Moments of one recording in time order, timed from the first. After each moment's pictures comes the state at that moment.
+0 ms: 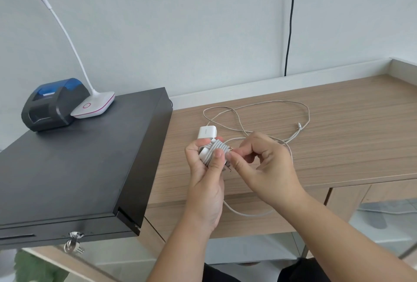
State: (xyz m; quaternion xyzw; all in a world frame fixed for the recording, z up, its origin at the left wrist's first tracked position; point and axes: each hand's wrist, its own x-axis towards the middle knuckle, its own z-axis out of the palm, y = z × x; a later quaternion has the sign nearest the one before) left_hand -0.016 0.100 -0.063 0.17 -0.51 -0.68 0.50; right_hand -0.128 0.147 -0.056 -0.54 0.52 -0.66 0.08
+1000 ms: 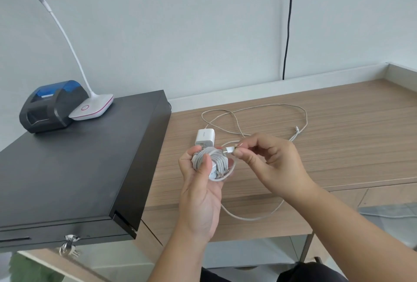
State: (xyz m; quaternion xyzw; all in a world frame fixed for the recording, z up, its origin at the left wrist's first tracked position) left_hand -0.010 0.108 -0.059 0.15 -0.41 -0.74 0.51; right_hand -0.157 0.147 -0.053 -0.57 0.49 -0.65 0.11
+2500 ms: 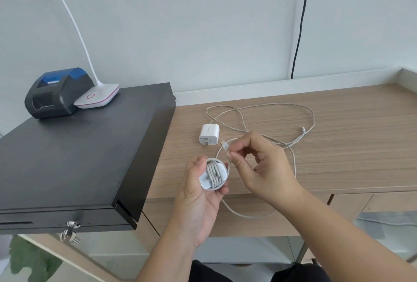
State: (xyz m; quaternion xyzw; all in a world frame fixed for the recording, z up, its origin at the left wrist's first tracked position) left_hand 0.009 0.107 -0.061 0.26 -0.36 -0.78 0.43; right_hand -0.136 0.136 -0.062 -0.61 0.49 -0.62 0.06
